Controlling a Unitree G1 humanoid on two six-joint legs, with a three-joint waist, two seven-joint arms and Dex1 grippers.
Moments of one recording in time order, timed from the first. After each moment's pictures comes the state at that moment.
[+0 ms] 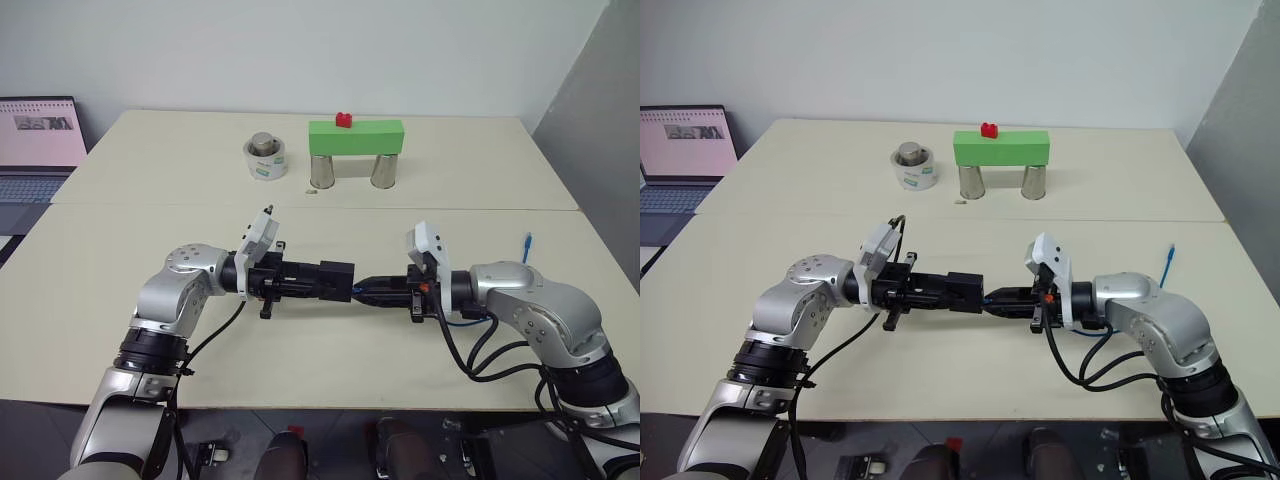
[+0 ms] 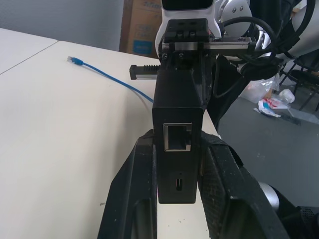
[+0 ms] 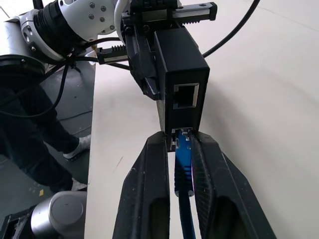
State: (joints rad) left arm -0.58 0.57 -0.10 0.15 -0.53 0.41 -1.48; right arm -0.52 -0.59 0.19 -0.34 0.64 0.85 0.91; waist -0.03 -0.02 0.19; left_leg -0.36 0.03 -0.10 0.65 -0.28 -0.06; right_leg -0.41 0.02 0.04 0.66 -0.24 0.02
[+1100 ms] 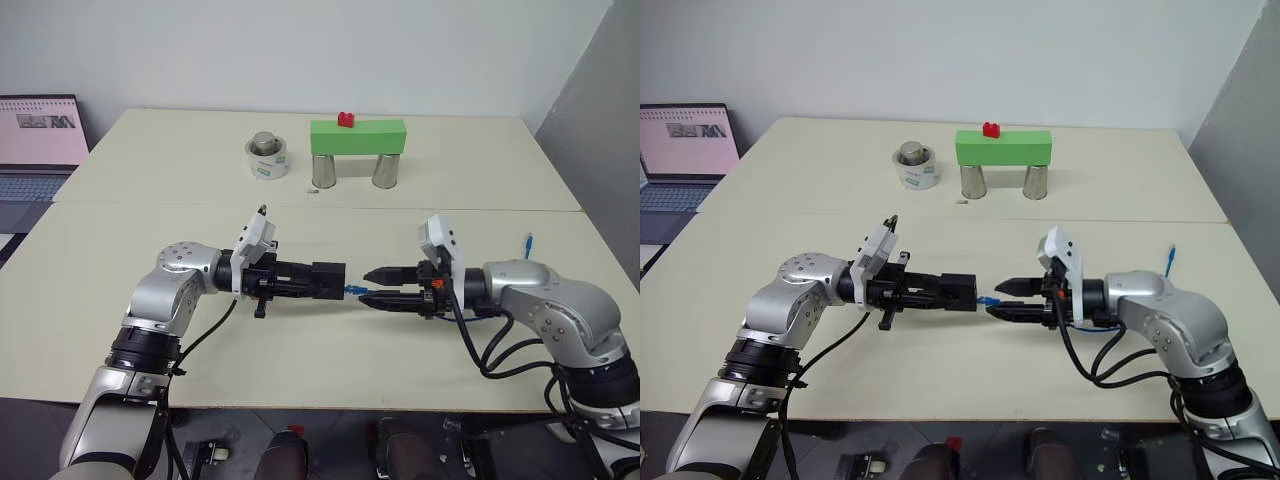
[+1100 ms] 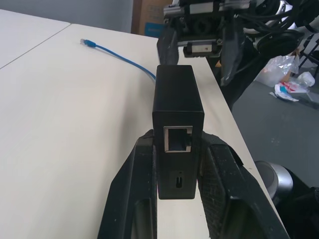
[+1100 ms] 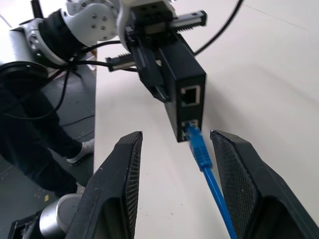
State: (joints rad) left arm -0.58 0.61 -0.11 0.19 -0.49 0.36 -1.48; right arm -0.48 -0.61 0.13 -0.38 0.69 0.90 0.86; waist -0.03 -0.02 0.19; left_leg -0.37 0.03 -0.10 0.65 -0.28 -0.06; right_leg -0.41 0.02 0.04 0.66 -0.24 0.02
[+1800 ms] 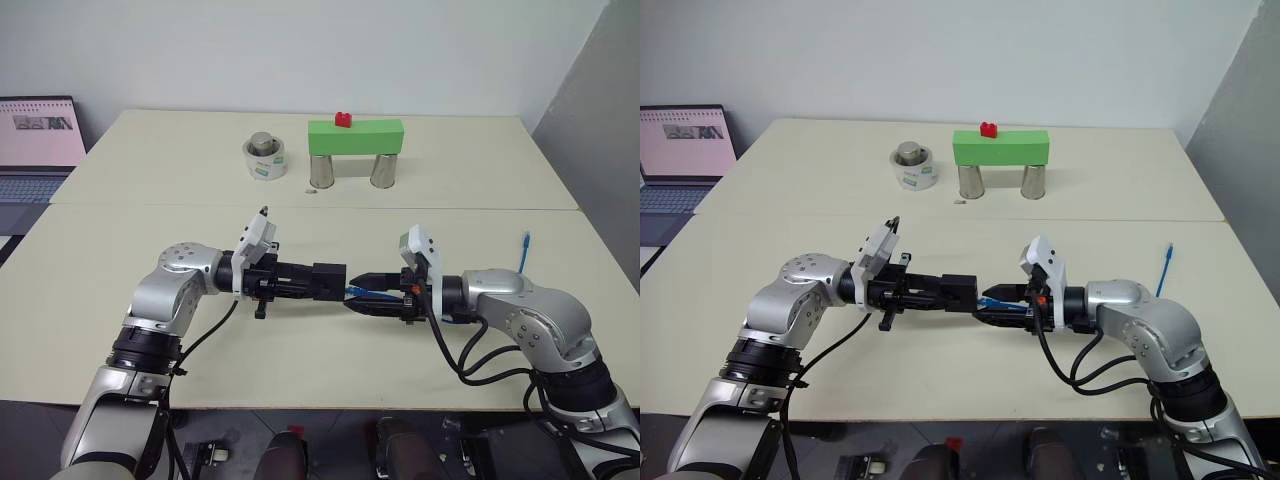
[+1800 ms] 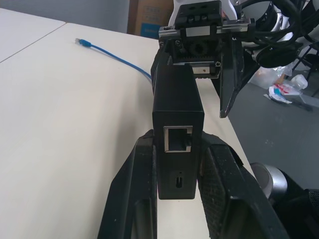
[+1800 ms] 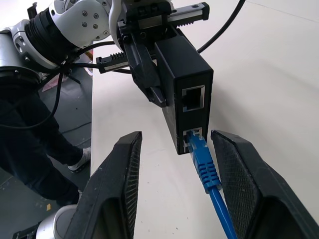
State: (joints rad) left arm -0.58 0.60 -0.11 0.19 -0.49 0.37 -1.48; right arm -0.48 -0.52 0.18 -0.35 0.67 0.90 0.83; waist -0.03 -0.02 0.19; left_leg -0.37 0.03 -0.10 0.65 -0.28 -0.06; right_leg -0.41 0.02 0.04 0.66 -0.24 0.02
